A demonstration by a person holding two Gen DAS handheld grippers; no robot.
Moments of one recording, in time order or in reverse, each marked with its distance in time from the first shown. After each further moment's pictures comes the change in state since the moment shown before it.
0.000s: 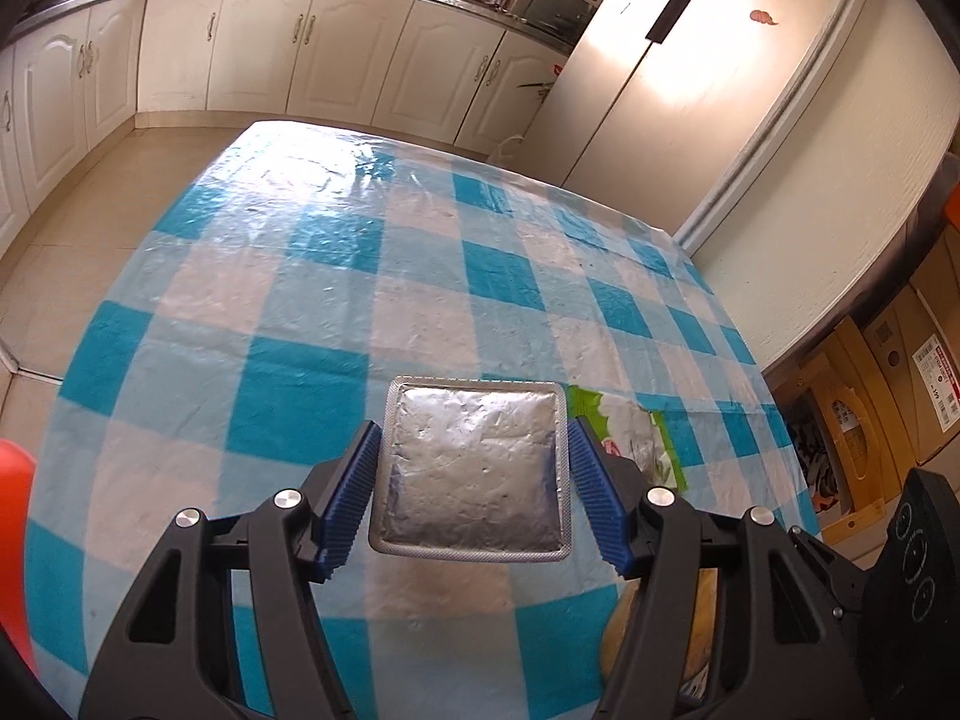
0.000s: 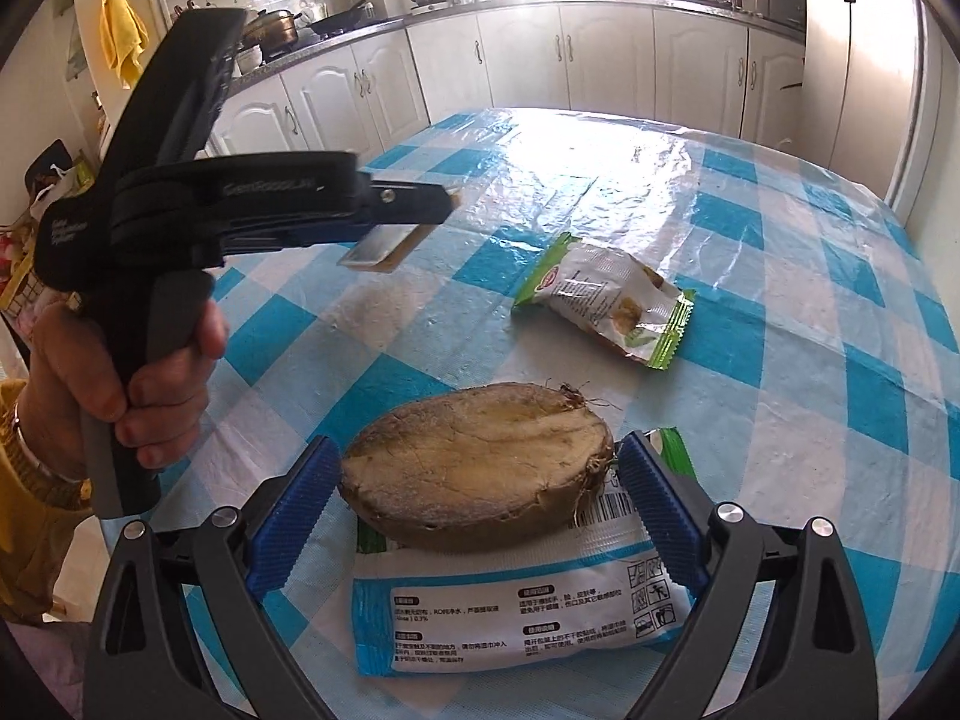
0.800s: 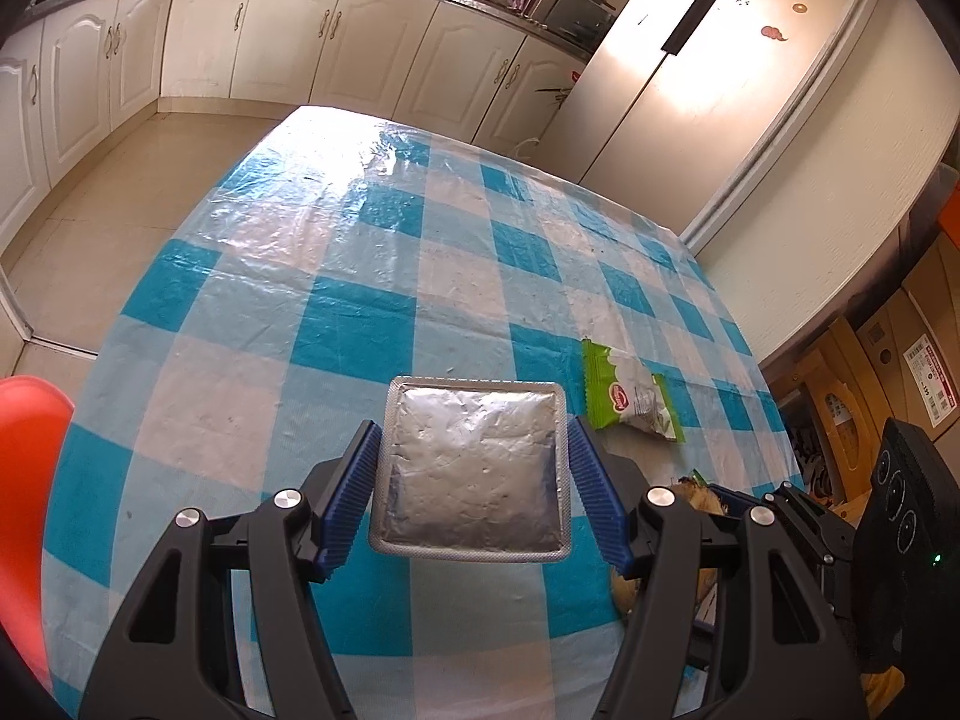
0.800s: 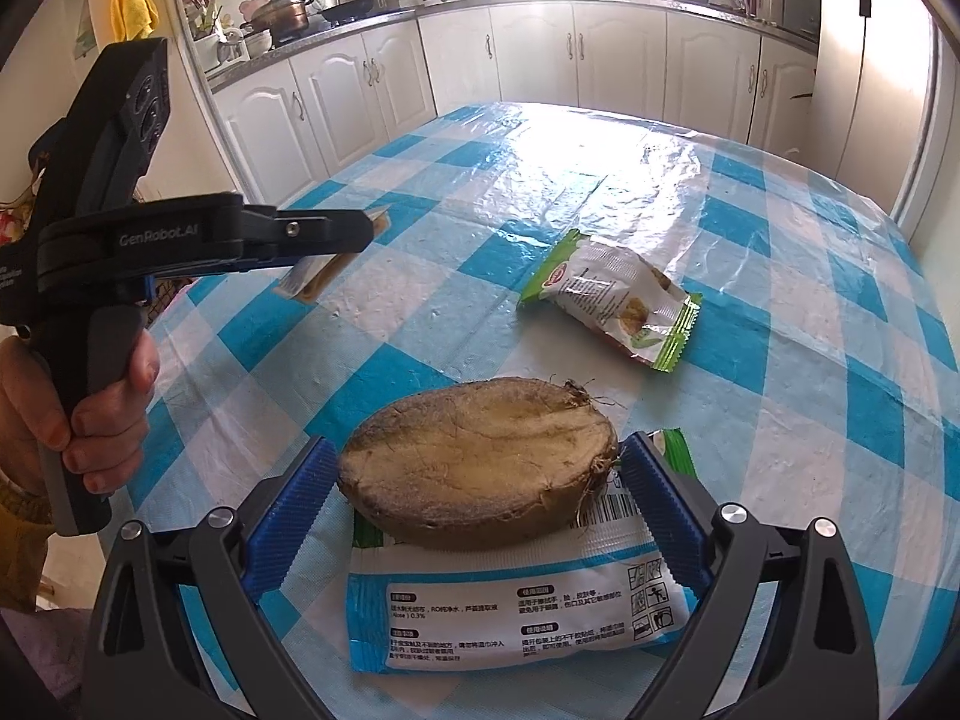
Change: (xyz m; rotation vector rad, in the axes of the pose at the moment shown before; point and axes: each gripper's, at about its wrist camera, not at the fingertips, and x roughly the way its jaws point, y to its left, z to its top) left arm -0.030 0.013 -0.028 -0.041 -0.004 0.017; right arm 0.001 0.005 -0.002 -0.041 0.013 -0.012
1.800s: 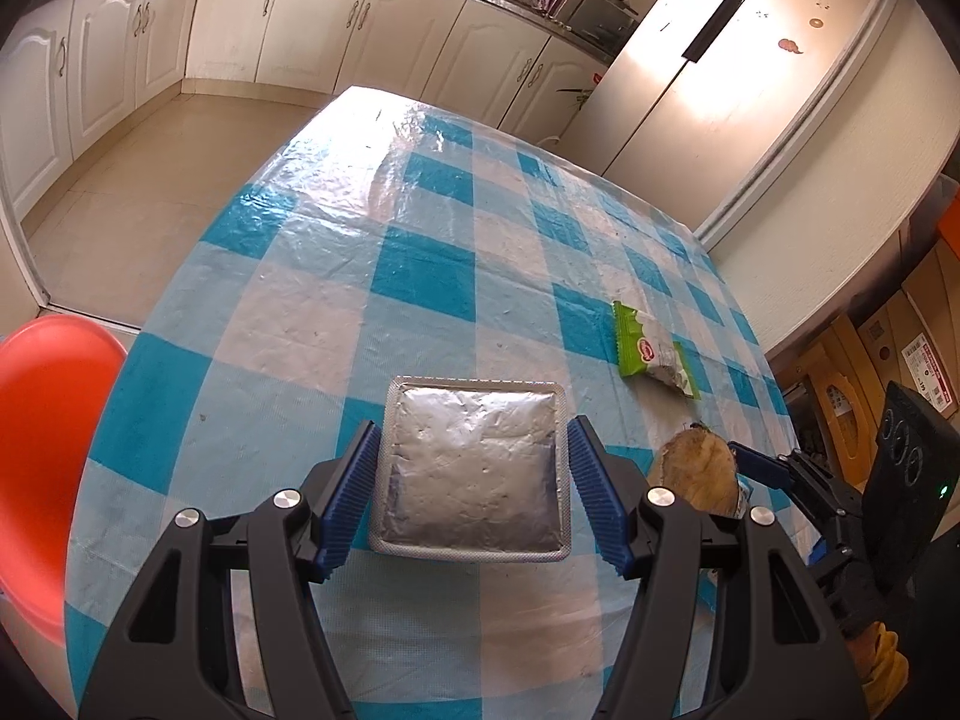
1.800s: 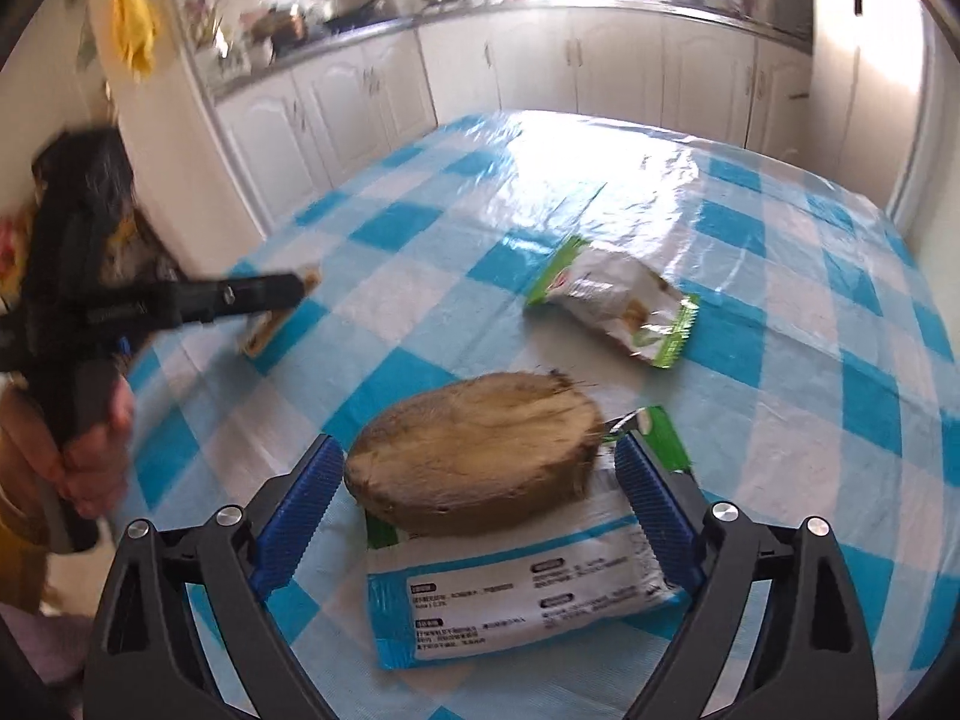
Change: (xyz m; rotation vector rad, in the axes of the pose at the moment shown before) left arm -0.025 0.026 -0.027 -0.046 0.011 0.017; right arm -0.005 0.007 0.000 -0.012 -0.003 -0.009
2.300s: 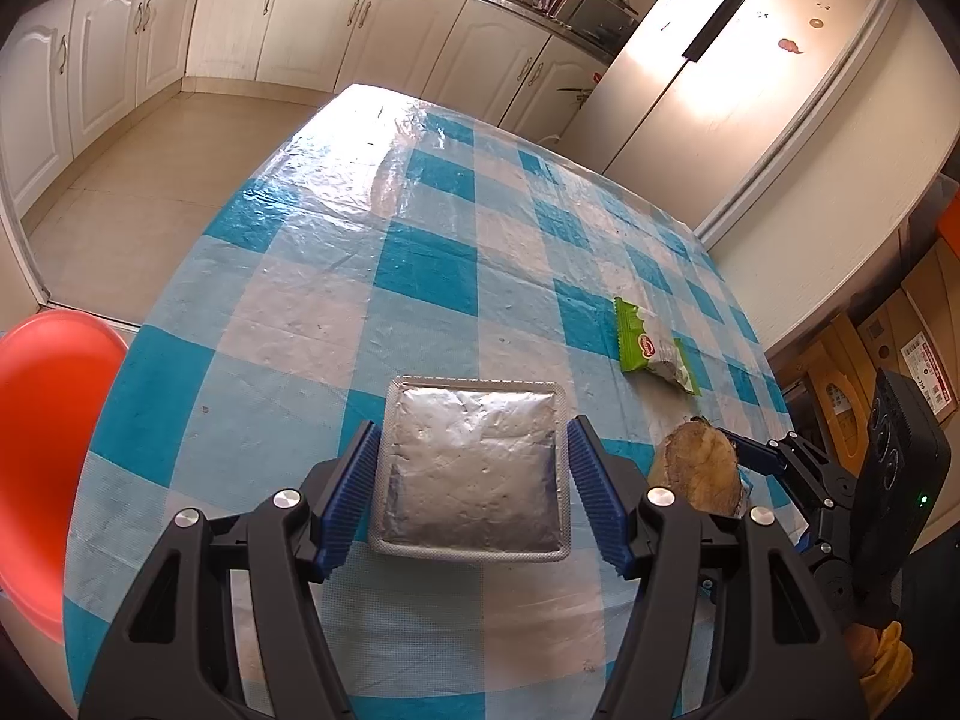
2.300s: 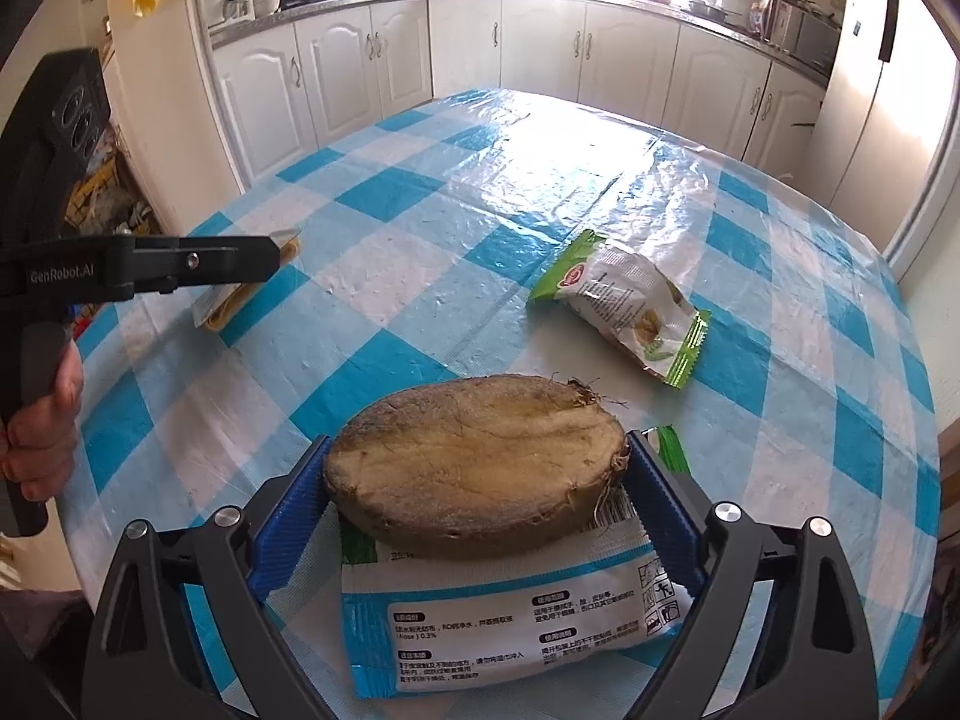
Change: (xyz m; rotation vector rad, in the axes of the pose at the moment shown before) left arm -0.003 0.000 -0.002 0.004 0.001 -0.001; right arm 0.016 0.008 0.003 -0.077 0.037 -0.075
